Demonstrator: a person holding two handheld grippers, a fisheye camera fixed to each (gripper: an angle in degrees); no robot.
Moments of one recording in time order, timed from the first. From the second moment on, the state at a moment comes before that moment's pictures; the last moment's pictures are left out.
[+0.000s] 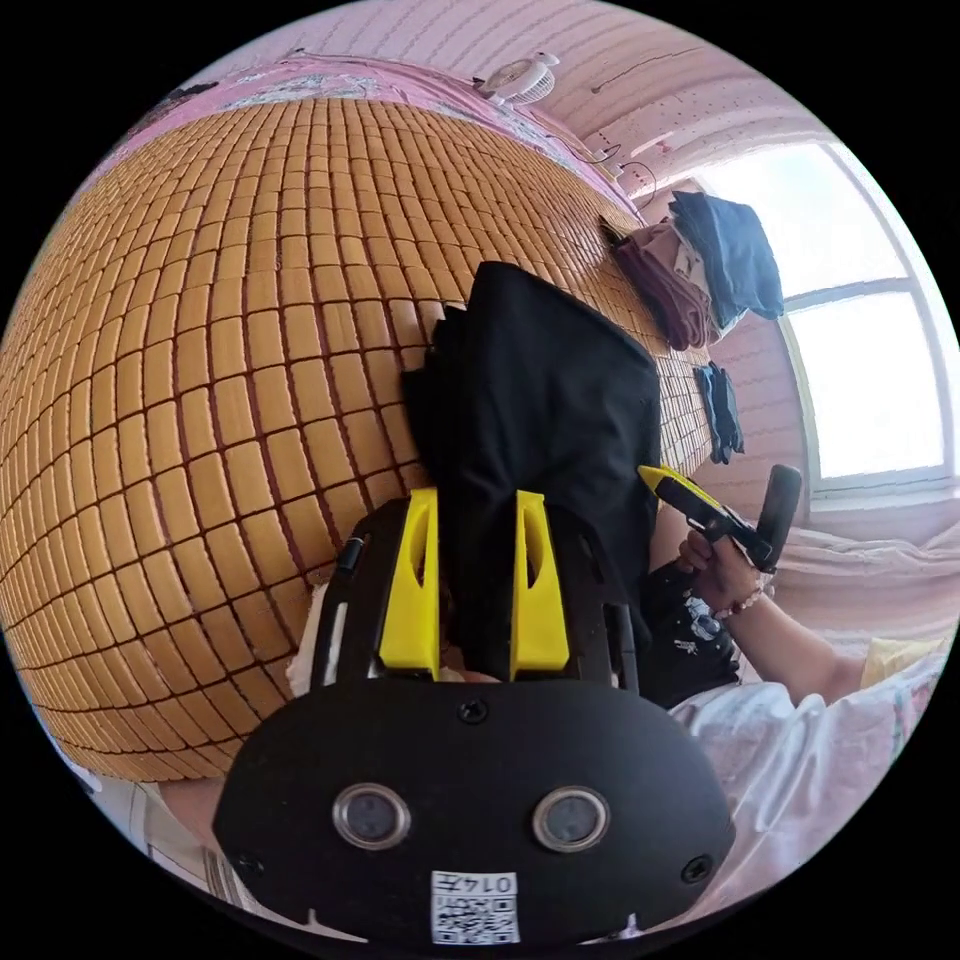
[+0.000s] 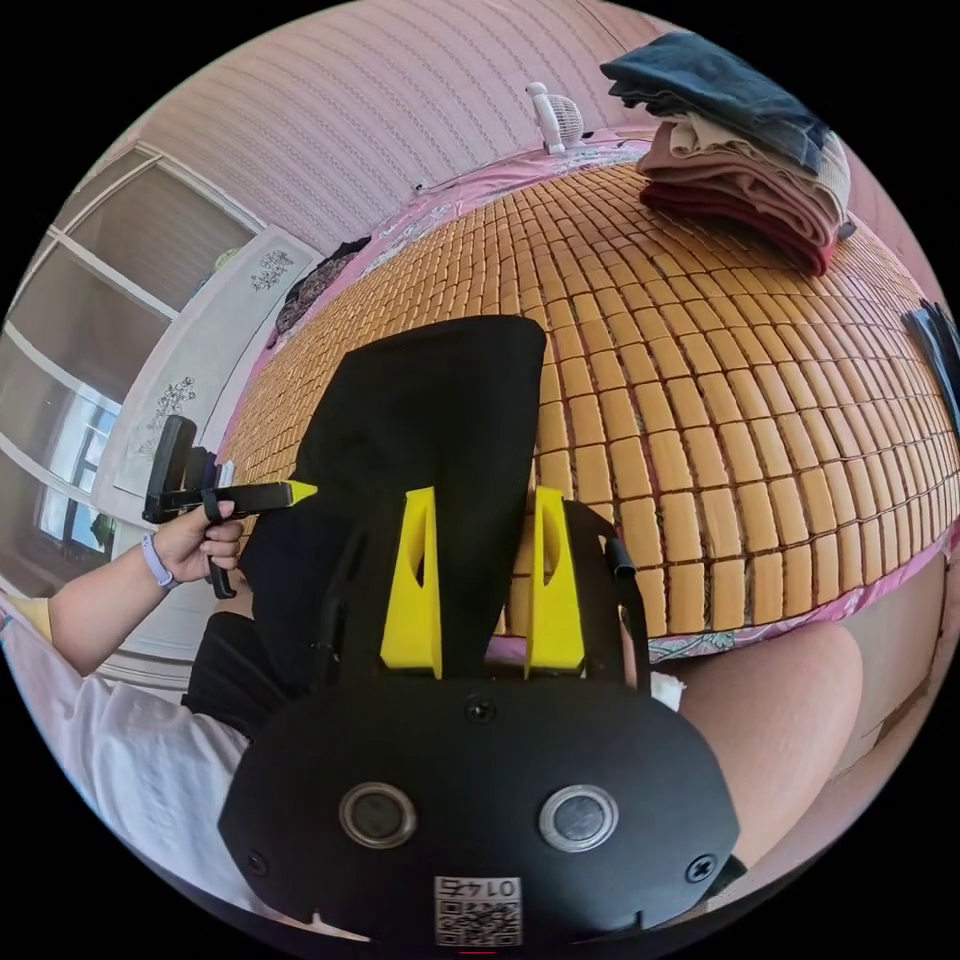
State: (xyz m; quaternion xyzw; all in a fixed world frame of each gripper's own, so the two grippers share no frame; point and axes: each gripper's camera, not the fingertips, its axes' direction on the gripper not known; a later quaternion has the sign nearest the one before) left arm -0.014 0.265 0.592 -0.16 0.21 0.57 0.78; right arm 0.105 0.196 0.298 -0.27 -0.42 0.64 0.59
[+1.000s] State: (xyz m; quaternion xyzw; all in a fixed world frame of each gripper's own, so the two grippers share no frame) left arm -0.530 0.219 0.350 0.40 0.37 0.12 0.83; right arm 0.188 -0.285 0.211 0.23 -0.64 0.05 0.73
